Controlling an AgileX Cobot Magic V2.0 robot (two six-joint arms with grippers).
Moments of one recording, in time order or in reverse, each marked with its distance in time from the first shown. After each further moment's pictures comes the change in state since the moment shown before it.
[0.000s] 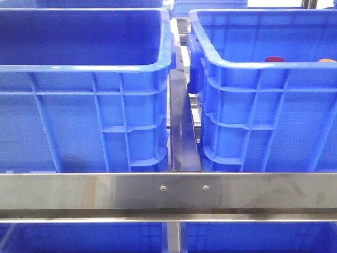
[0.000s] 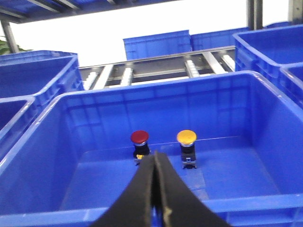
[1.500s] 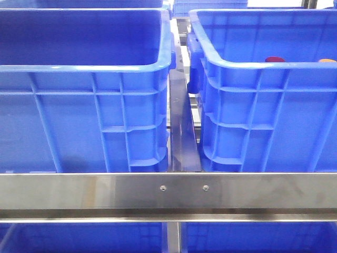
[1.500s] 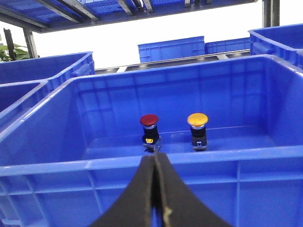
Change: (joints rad) left arm 0.000 0.000 0.000 0.000 0.000 0.000; right arm 0.059 -0.157 0.265 -0.043 -0.172 0.048
